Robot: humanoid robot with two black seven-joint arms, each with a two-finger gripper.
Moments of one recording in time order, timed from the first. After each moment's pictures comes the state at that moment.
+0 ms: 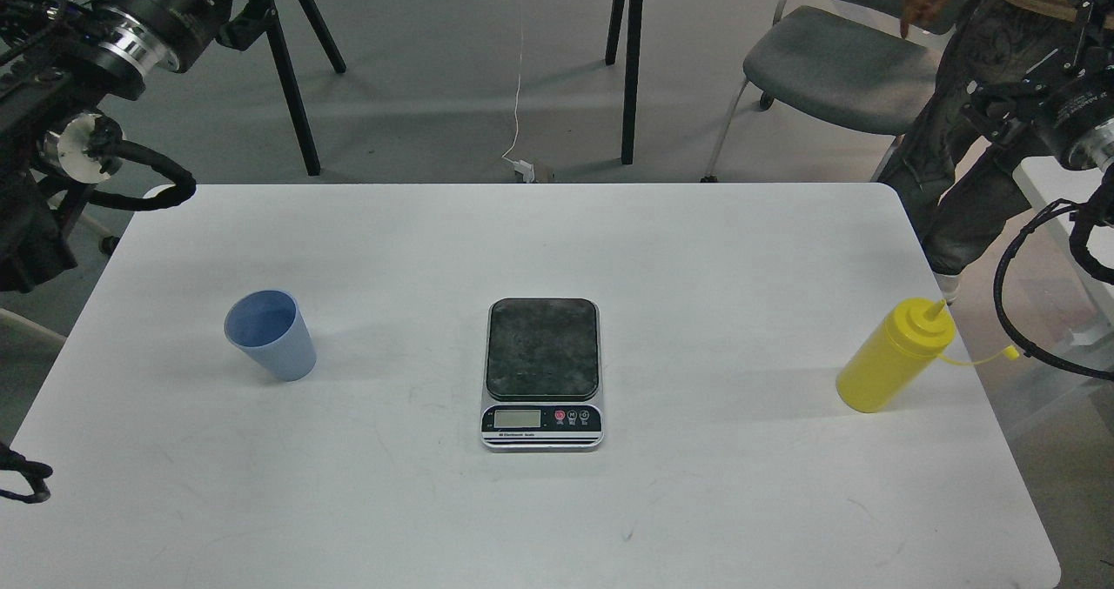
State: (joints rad) left arm -1.16 0.46 -0.37 -0.45 0.18 -0.49 -0.49; right arm 0.92 -0.56 0.68 0.45 0.20 0.49 0.11
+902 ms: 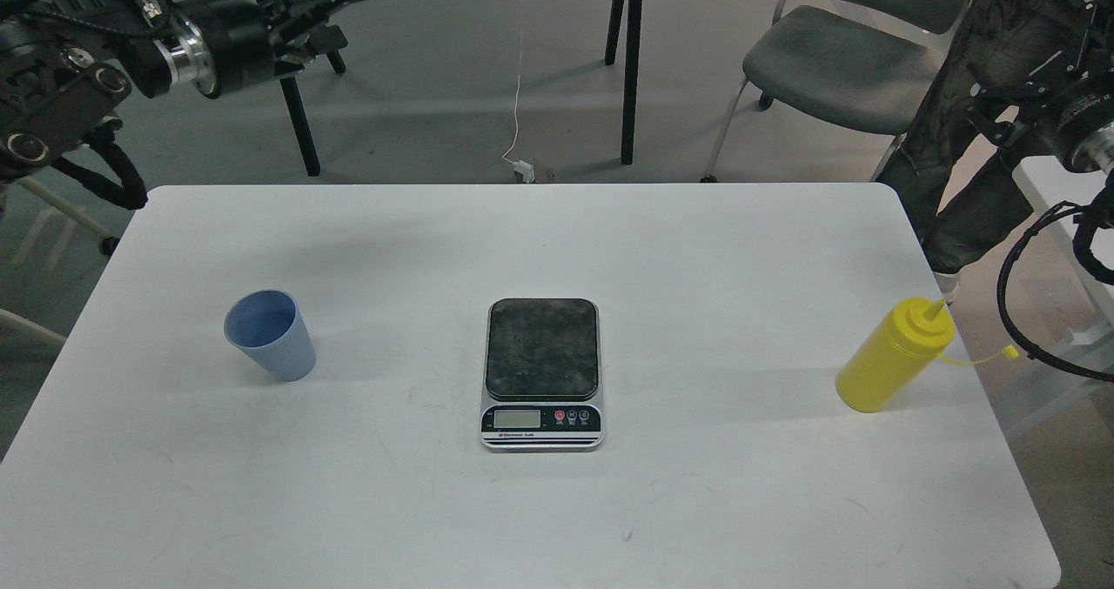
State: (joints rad) left arm -1.28 0.54 -0.17 -0.65 1.07 -0.49 -0.49; right arm 0.91 -0.57 0.67 0.45 0.20 0.49 0.11
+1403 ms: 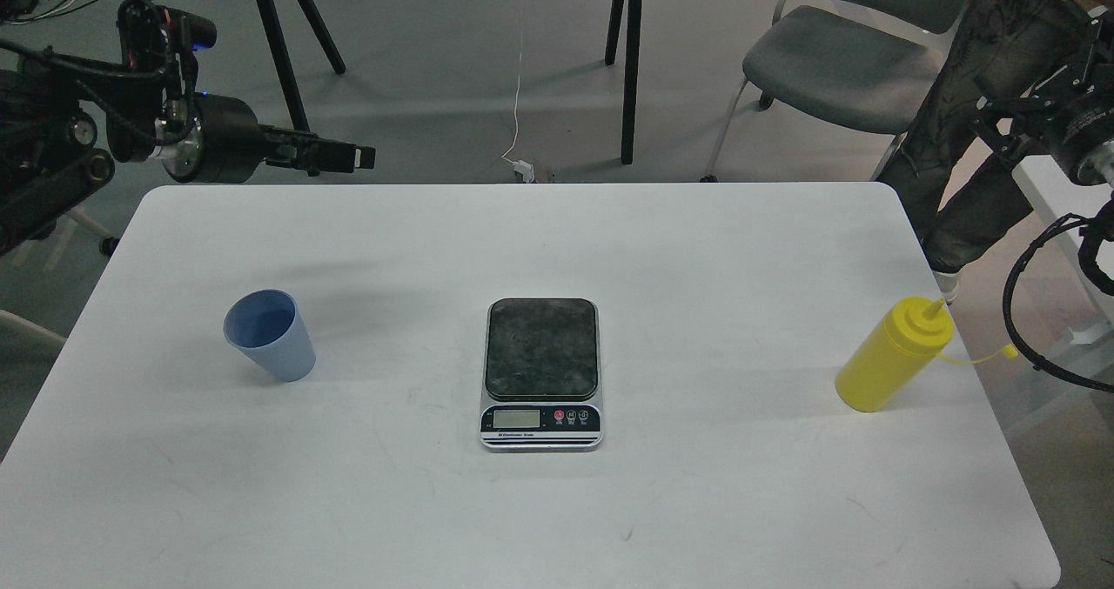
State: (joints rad) left arm -1.25 0.68 -0.08 -0.86 1.49 -0.49 -0.49; right arm 0.89 -0.58 0.68 0.45 0.20 0.49 0.11
